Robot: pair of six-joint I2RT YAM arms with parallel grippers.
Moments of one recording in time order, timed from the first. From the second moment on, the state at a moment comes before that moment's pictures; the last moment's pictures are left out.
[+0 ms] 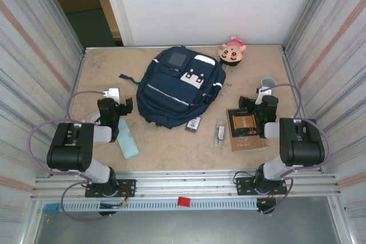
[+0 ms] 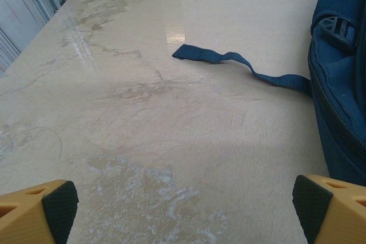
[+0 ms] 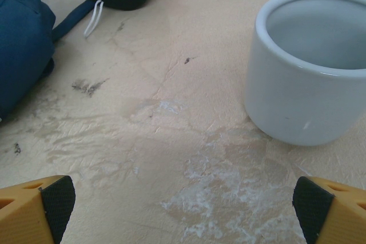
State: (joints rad) left arm -0.05 1.52 0.38 0.75 -0.17 0.04; right arm -0.05 1.54 0.40 0.70 -0.02 0.09
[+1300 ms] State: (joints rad) left arm -0.13 1.27 0.85 0.03 -0.05 -0.12; right arm 0.27 1.32 1.13 -0.31 -0.10 0.27
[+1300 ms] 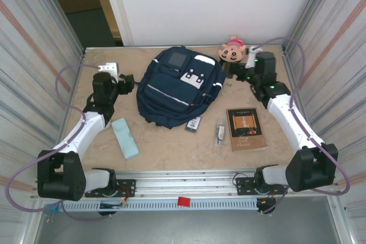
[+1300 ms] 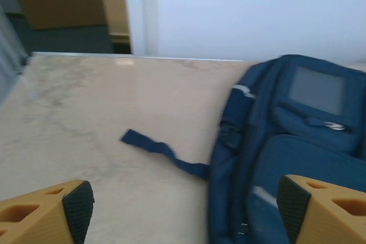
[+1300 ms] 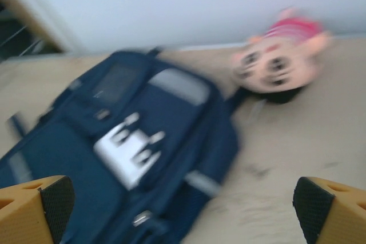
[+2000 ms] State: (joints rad) left arm -0.18 1.67 0.97 -0.33 0.15 -0.39; right arm 0.52 1.76 1.09 -0.34 -0.10 0.71
